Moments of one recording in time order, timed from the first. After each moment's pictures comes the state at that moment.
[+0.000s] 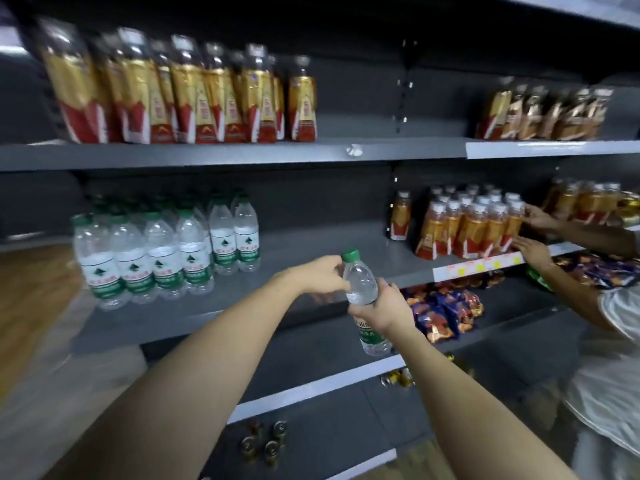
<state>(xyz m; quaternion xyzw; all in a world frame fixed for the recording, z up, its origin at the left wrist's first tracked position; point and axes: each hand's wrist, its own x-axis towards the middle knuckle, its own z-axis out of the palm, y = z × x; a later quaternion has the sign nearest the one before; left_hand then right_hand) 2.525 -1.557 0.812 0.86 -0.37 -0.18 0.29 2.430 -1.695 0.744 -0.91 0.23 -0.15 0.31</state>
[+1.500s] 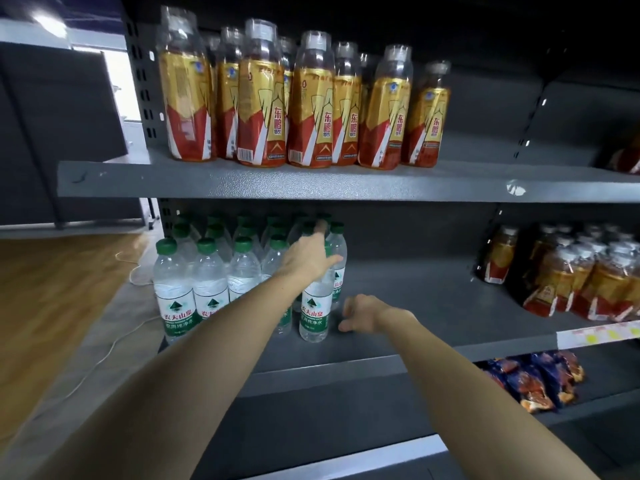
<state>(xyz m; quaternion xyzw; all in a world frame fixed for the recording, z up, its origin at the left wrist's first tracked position) 2.735 -1.386 0.843 0.95 -0.17 0.11 0.22 2.688 -1.537 0.764 -0.98 0.04 0.11 0.14</state>
